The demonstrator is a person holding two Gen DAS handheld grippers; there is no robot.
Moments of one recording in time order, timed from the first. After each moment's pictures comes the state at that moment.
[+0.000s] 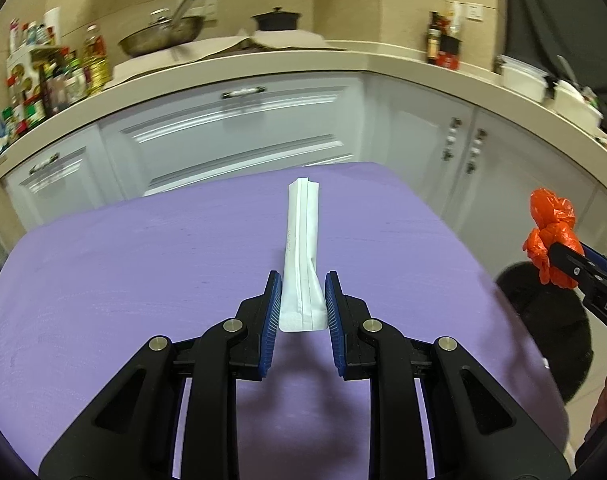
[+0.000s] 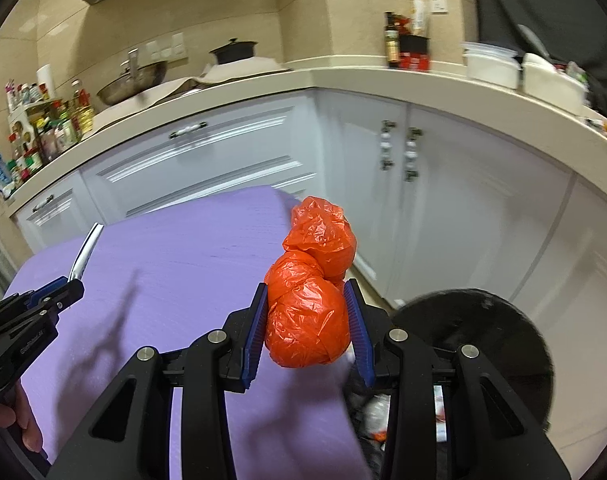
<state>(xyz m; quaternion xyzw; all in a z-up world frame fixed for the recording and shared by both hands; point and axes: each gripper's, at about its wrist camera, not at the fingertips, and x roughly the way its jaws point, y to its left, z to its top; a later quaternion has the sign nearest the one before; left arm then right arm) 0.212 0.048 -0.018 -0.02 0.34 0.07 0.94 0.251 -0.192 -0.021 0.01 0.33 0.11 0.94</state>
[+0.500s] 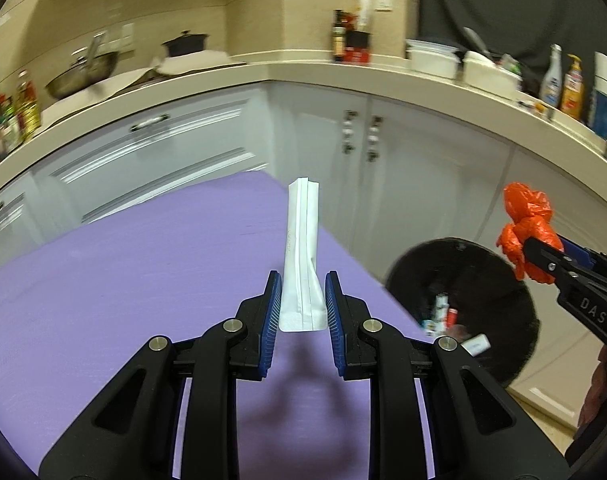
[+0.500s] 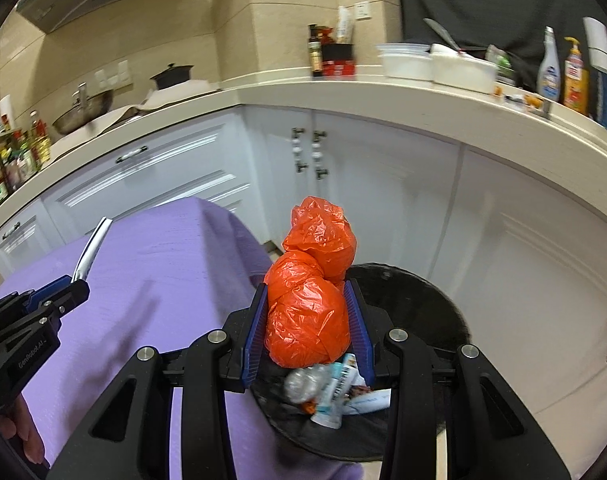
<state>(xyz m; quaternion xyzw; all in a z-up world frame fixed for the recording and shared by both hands) 0.197 -0.059 -0.011 0.02 0.32 -0.05 0.94 0.204 -0.279 -0.018 0.04 0.32 0.02 0.95</state>
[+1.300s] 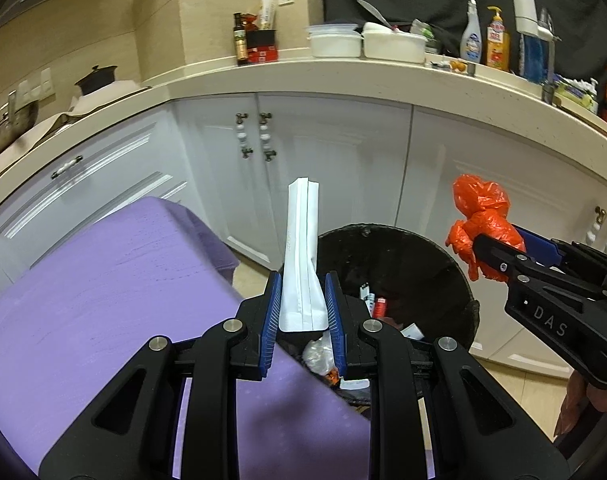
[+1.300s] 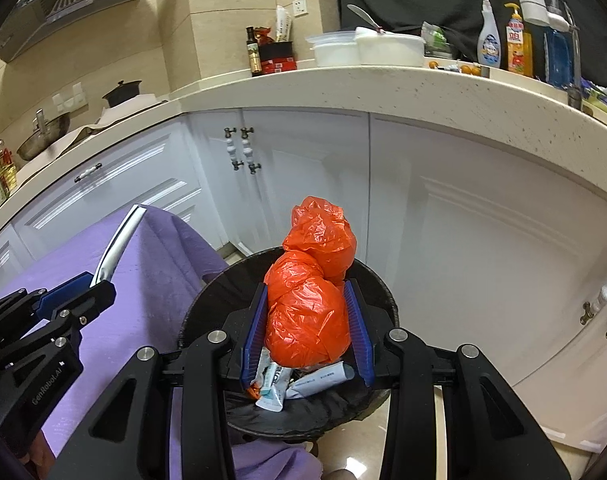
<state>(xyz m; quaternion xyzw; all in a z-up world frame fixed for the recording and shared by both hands) 0.194 -0.178 -0.024 0.08 0.32 -0.15 0.93 0.186 -0.352 -0.038 0.07 0.32 -0.04 0.94</state>
